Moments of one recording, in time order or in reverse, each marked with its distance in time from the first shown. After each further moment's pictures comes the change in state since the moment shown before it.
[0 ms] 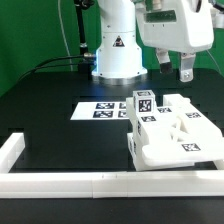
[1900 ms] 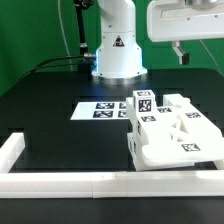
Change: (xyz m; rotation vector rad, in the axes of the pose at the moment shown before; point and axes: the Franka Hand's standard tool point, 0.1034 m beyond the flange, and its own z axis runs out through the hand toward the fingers) arm -0.083 0.054 0.004 -0.081 -0.043 -0.979
